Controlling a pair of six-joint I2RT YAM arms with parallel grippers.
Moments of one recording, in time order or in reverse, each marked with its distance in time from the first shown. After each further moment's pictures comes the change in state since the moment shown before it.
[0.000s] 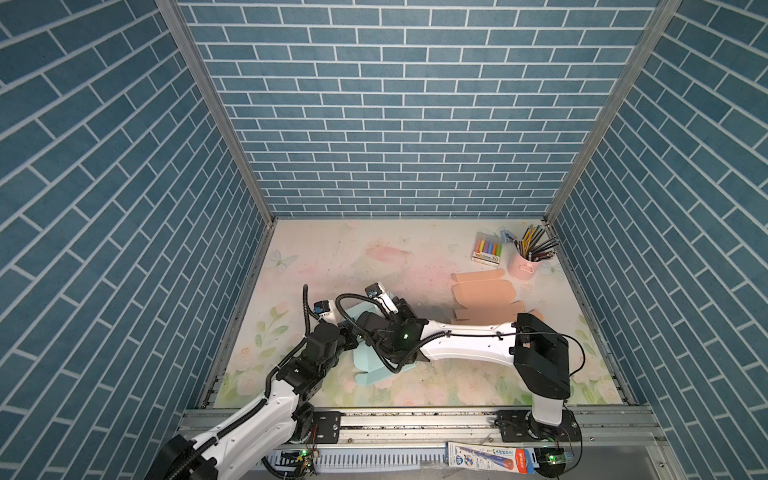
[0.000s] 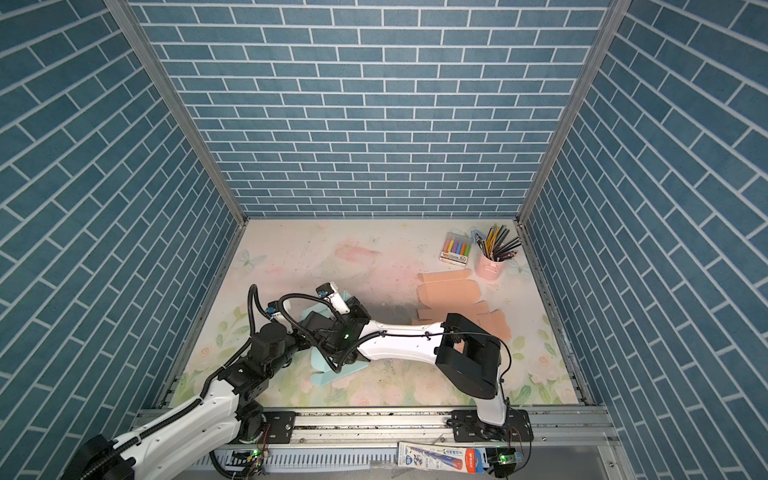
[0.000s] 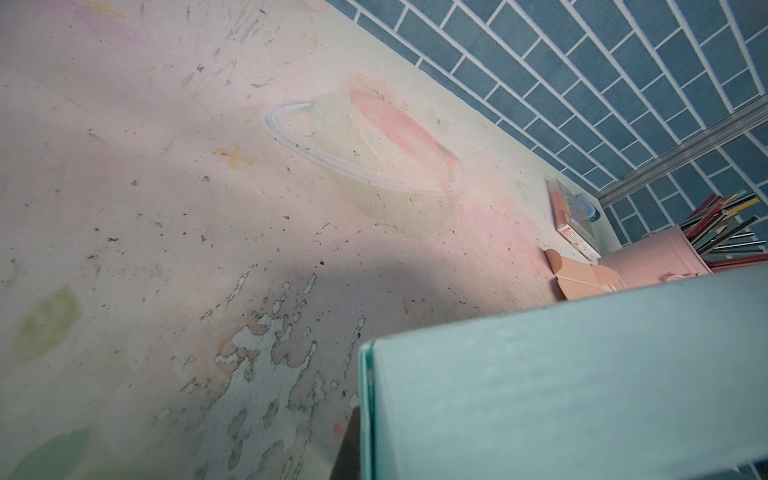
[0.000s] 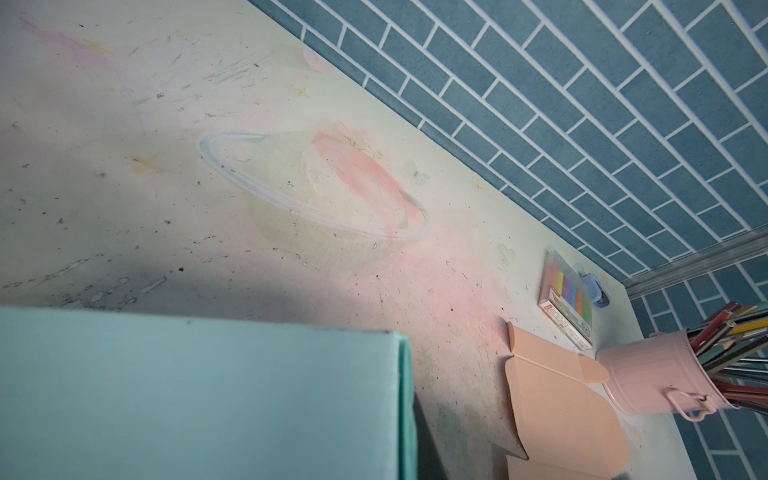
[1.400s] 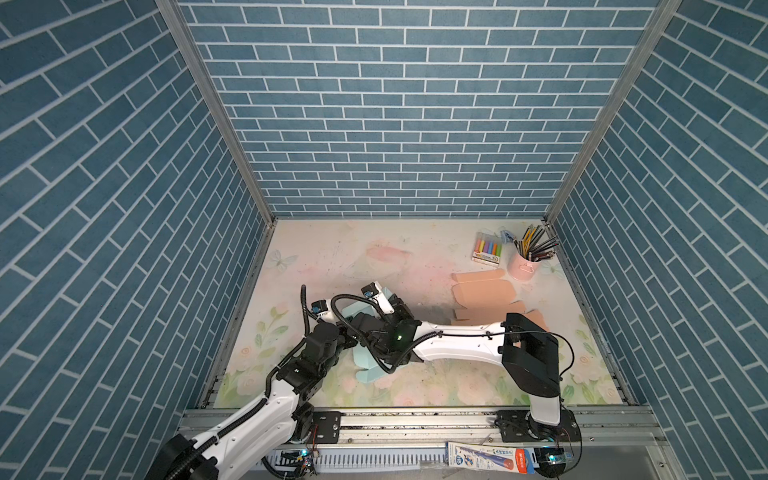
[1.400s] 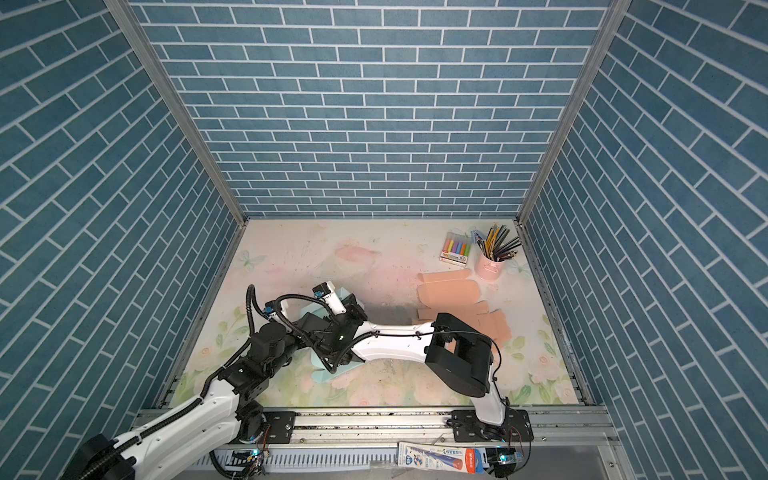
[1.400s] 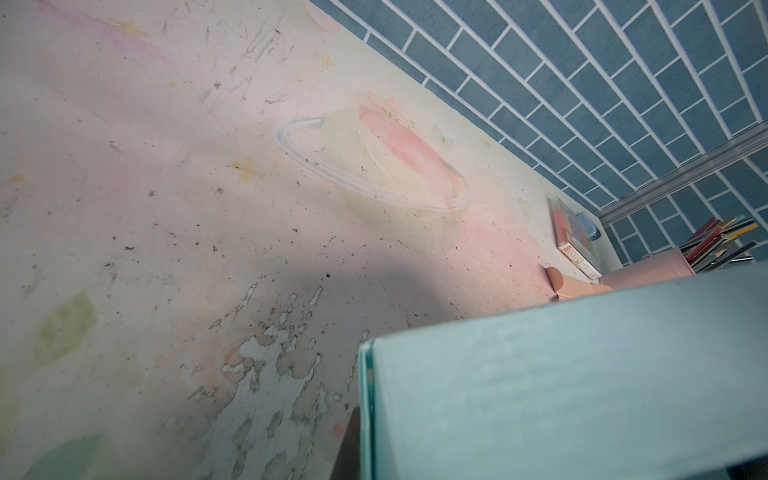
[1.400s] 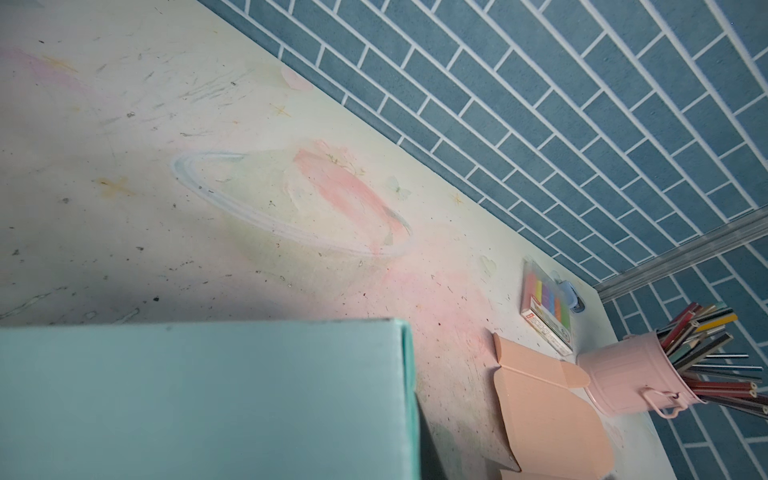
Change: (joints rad) left arm 0.000 0.001 -0.003 0.021 -0.033 -0.023; right arm 0.005 0.058 0.031 0.052 0.087 -0.023
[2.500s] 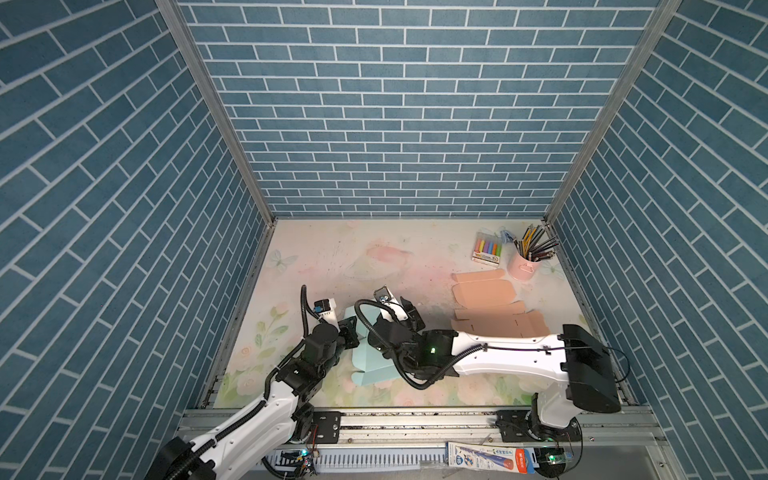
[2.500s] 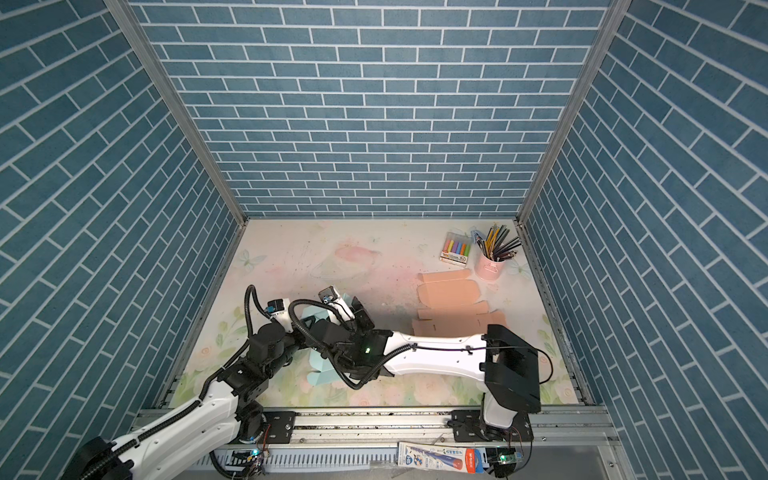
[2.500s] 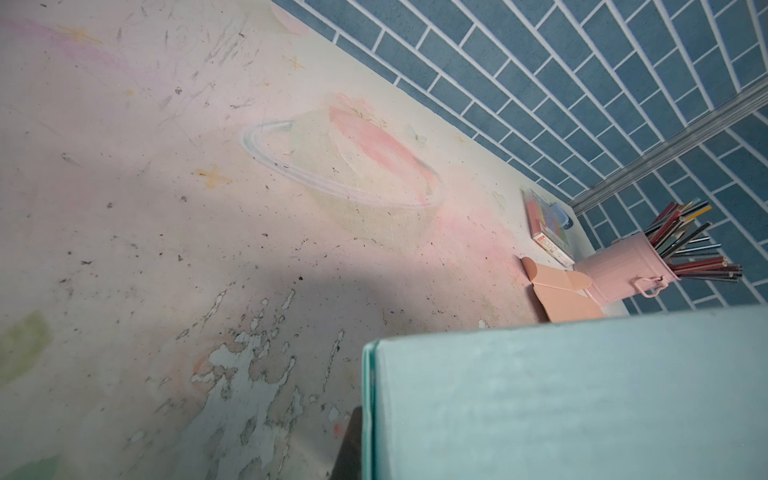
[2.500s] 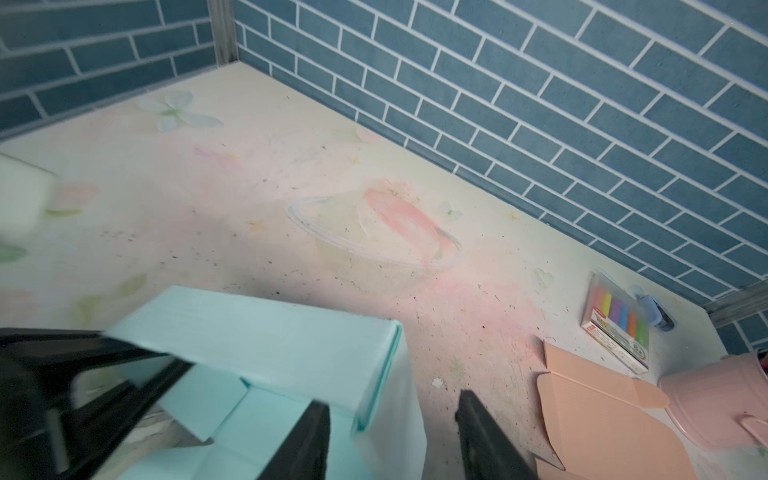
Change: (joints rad) left arm -0.009 -0.019 -0.003 0.023 0.037 0.049; right arm 0.114 -0.341 -0.170 0.057 -0.166 0.019
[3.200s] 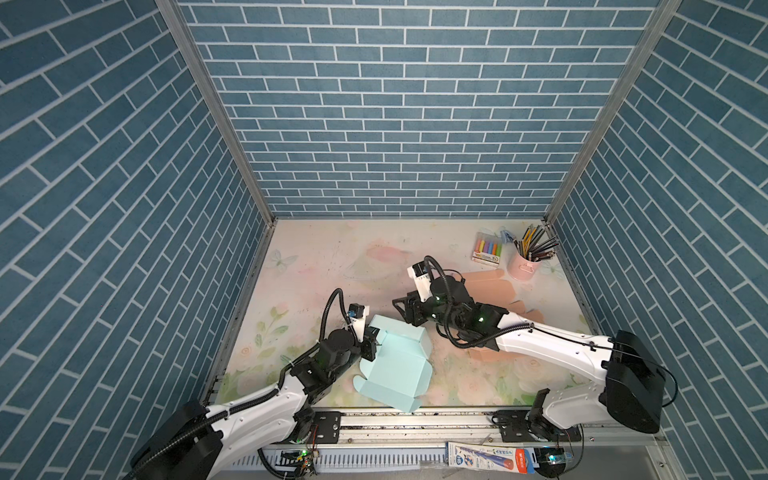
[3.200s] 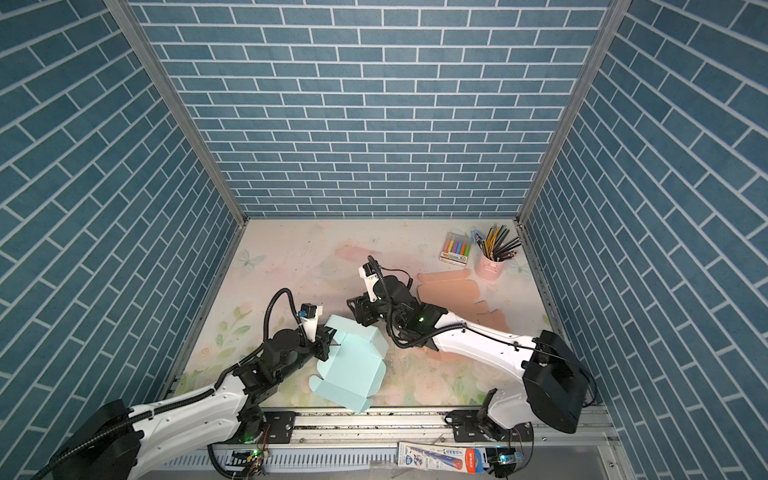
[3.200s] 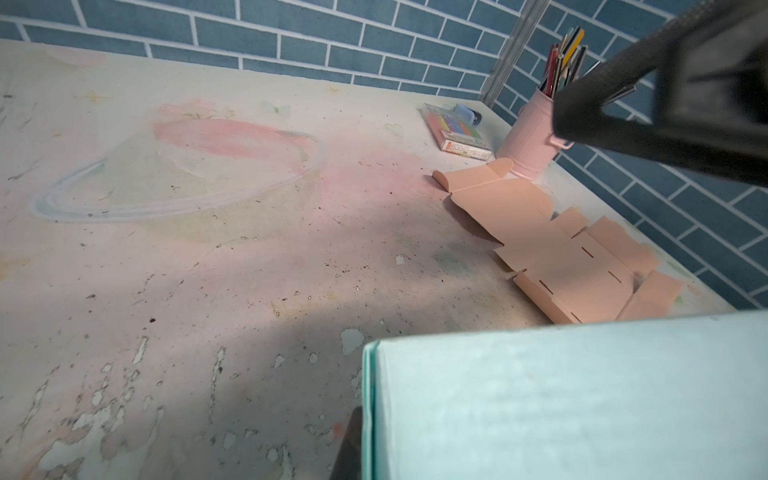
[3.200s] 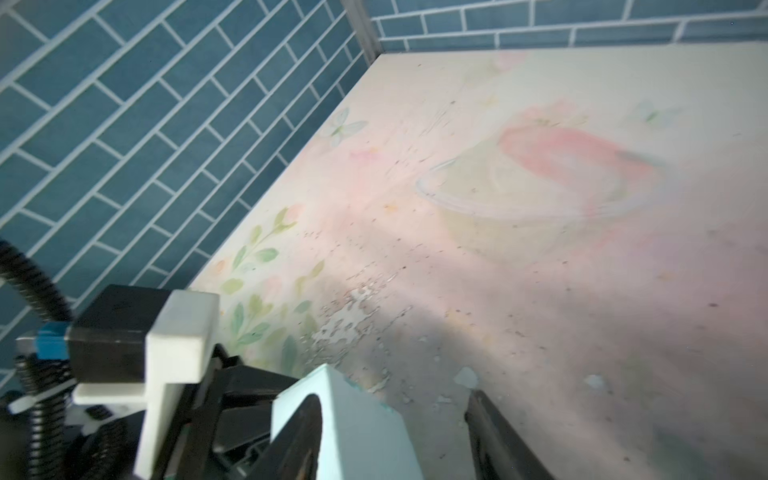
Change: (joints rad) left arm -0.225 0.185 -0.002 0.238 0.031 0.331; right arm -0.423 -0.188 -0.298 0.305 -0.976 0.169
